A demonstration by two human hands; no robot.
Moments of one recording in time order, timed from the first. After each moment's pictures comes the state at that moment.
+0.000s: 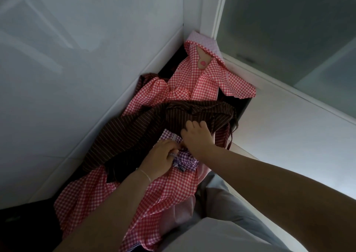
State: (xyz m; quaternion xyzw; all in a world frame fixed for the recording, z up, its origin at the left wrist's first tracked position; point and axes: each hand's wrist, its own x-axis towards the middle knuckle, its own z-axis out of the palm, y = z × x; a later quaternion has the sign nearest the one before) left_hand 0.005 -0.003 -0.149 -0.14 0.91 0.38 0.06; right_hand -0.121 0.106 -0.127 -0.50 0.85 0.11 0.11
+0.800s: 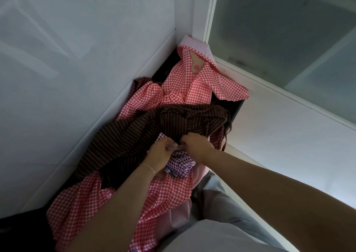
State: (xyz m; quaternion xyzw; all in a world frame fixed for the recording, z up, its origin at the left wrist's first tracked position) left_hand -0.028 0.001 -0.151 -0.31 0.79 0.51 0.12; right_hand -0.134 0.121 -0.152 -0.40 0.86 -0.09 0.32
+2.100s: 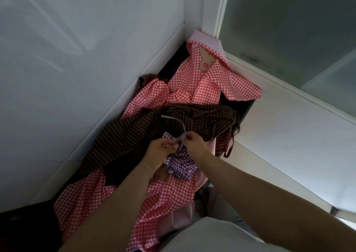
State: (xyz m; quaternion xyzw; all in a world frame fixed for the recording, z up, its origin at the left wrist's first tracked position) left_hand -0.026 -0.007 -0.157 -0.42 0.60 0.67 0.05; right_hand -0.115 0.097 -0.165 0.03 0.74 -0.51 0.44
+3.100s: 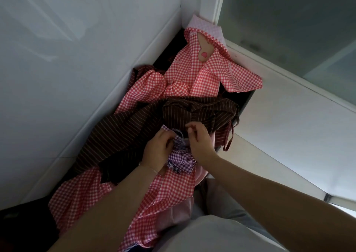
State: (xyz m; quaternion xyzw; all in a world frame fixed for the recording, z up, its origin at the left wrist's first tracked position) left_hand -0.015 -0.002 -0.179 -0.21 0.90 0.37 -0.04; right_hand -0.108 0.127 -0.157 -0.14 0.81 -0.49 0.27
